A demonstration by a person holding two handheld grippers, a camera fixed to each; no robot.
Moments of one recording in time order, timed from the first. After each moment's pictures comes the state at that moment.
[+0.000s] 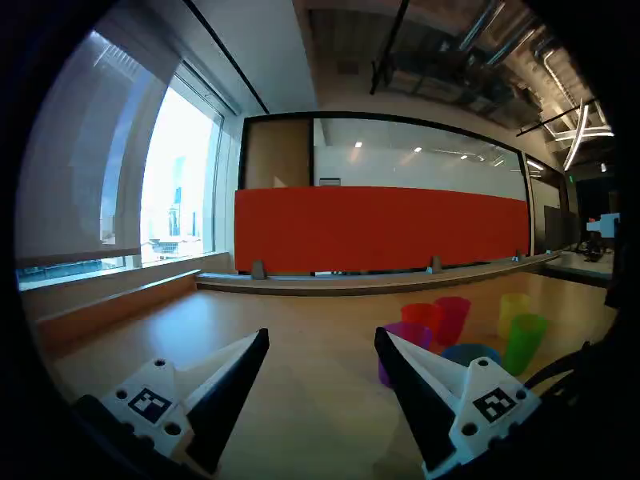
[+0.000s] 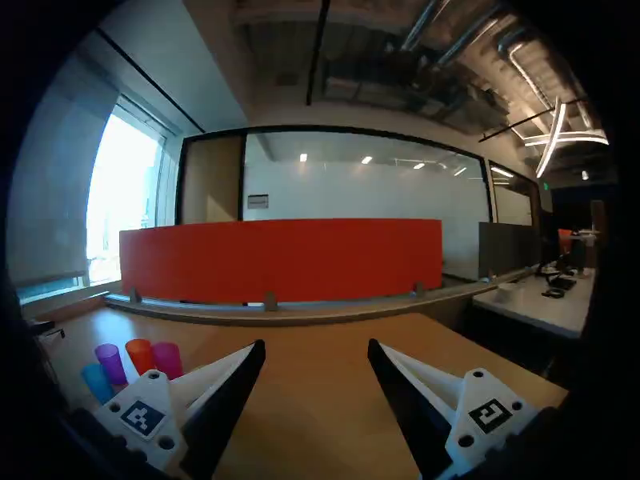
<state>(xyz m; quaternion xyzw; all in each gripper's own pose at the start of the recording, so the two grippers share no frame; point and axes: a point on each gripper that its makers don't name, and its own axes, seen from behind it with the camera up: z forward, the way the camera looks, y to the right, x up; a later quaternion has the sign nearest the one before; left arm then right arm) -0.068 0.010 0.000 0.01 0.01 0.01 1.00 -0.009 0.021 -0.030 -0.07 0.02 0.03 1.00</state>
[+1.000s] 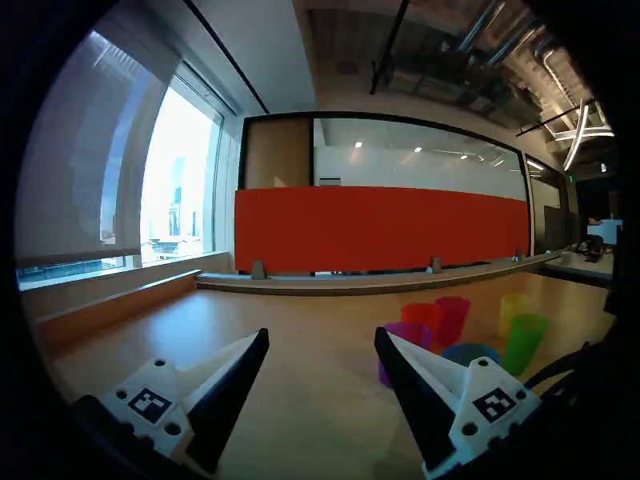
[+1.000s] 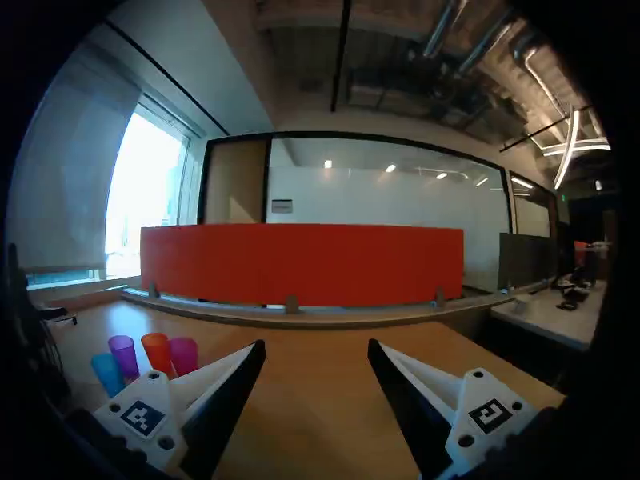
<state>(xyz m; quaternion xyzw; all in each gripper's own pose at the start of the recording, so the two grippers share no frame) -0.068 0.010 0.000 0.01 0.01 0.01 1.00 -0.011 -0.006 -0.030 -0.02 0.04 0.00 1.00</state>
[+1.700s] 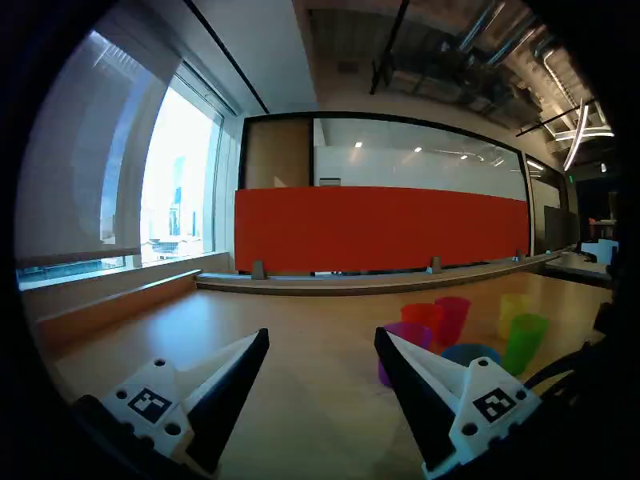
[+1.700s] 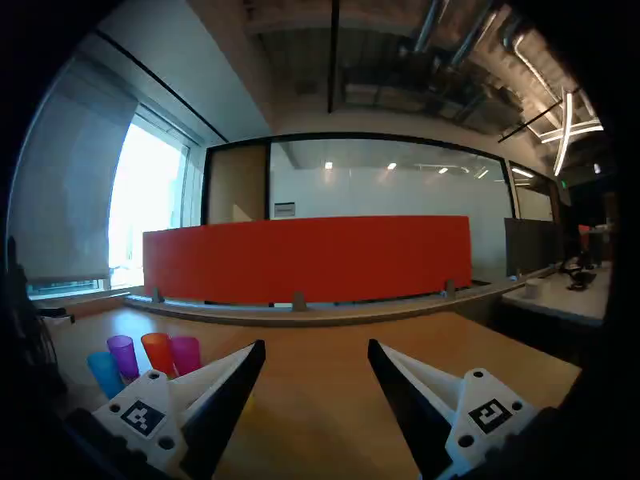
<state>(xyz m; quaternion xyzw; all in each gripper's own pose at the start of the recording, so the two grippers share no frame) -0.068 0.008 0.000 0.01 0.01 0.01 1.00 -0.046 -0.011 -0.008 -0.01 0.04 0.03 1.00</state>
